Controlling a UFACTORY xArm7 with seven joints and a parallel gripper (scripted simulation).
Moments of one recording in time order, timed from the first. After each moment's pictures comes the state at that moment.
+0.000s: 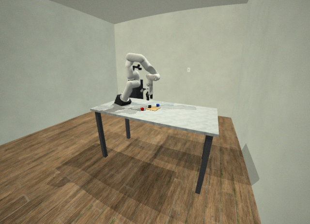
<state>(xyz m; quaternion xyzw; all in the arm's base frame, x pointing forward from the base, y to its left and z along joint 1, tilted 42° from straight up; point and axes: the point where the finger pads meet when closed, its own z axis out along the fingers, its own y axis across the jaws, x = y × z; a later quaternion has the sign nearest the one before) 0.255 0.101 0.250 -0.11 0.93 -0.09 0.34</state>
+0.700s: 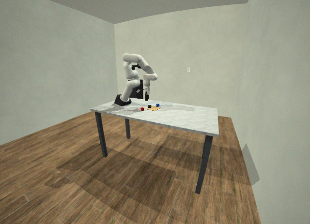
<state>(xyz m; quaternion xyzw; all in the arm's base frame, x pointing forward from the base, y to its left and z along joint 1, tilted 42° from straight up) 0.251 0.051 0.259 -0.25 0.90 -0.17 0.33</state>
